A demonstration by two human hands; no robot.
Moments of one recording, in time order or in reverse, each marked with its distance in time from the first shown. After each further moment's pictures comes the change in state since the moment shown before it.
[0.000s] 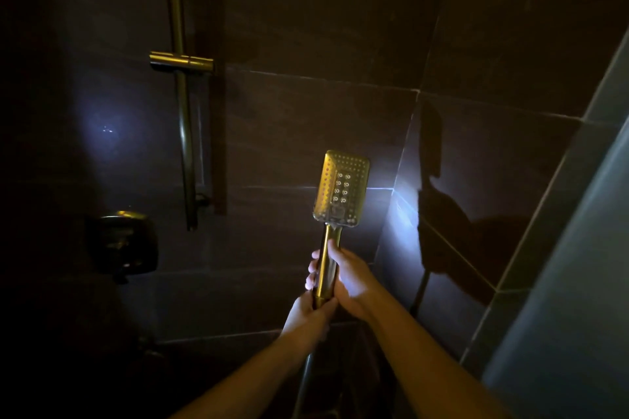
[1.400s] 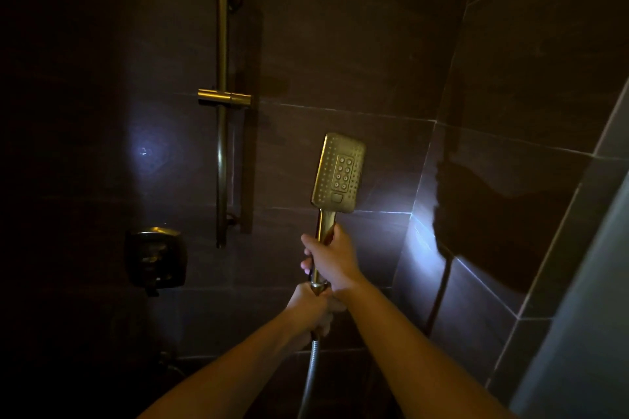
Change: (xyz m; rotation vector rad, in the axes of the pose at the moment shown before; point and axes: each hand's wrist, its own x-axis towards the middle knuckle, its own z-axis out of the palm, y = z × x) left_hand -0.002 0.048 -0.047 -0.180 -0.088 -0.006; right_hand -0.020 -0.036 0.112 -0.646 0.307 -0.244
